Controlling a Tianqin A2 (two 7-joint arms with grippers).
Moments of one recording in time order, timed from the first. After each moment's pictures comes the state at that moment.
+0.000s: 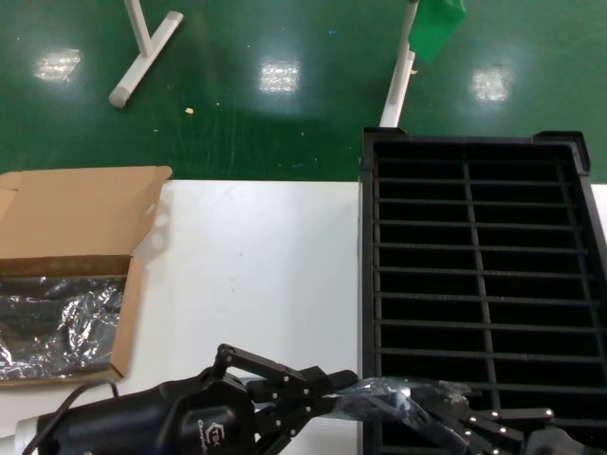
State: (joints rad) left arm 0.04 -0.65 1.54 -1.77 -2.07 1.10 0.89; right arm -0.08 0.49 -1.50 1.32 2.29 -1.32 -0.36
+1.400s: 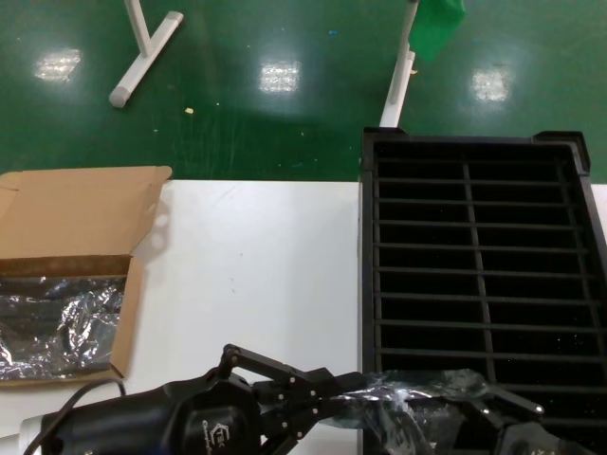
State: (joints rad) left arm 0.02 -0.64 1.55 -1.75 -2.09 1.13 0.88; right arm -0.06 0.48 -1.55 1.35 2.28 -1.28 -0.35
